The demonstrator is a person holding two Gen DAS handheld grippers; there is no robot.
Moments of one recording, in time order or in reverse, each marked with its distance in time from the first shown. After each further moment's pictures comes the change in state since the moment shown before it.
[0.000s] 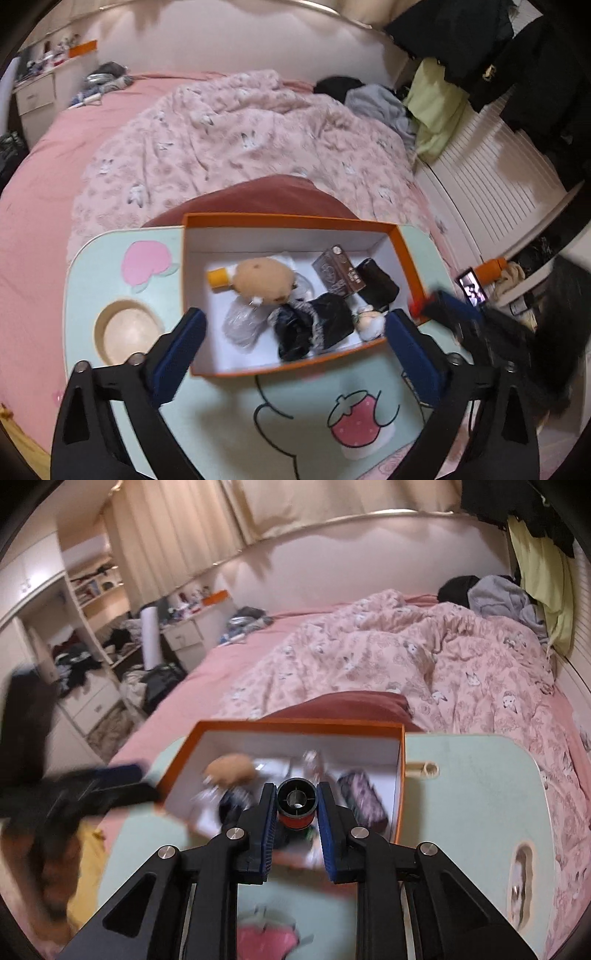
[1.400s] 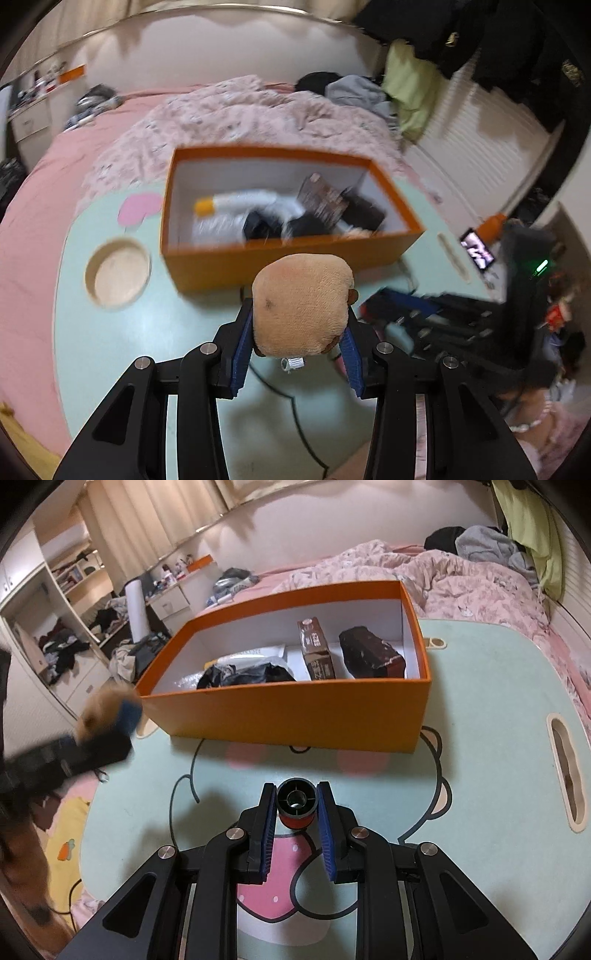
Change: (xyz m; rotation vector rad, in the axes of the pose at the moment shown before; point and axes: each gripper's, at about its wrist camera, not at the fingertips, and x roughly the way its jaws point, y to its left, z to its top) left arm 0.007 -0.021 -0.103 0.086 -0.054 0.043; right arm 0.038 0.001 -0.085 0.068 0.144 -0.047
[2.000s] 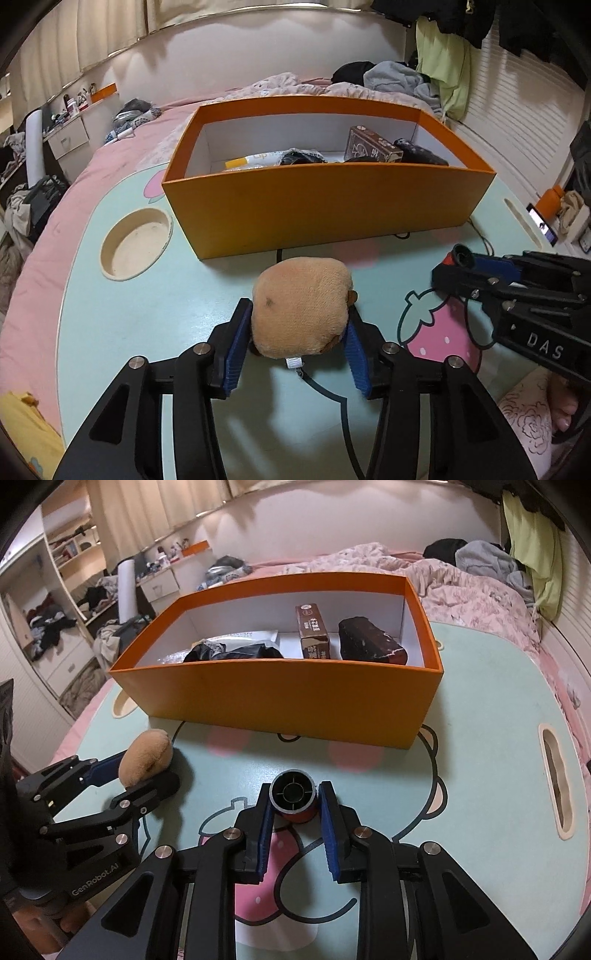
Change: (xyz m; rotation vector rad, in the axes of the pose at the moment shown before) left arm 0.038 -0.012 -0.028 0.055 -0.037 0.233; right arm 0.010 0.008 -0.006 -0.072 0.012 -0.078
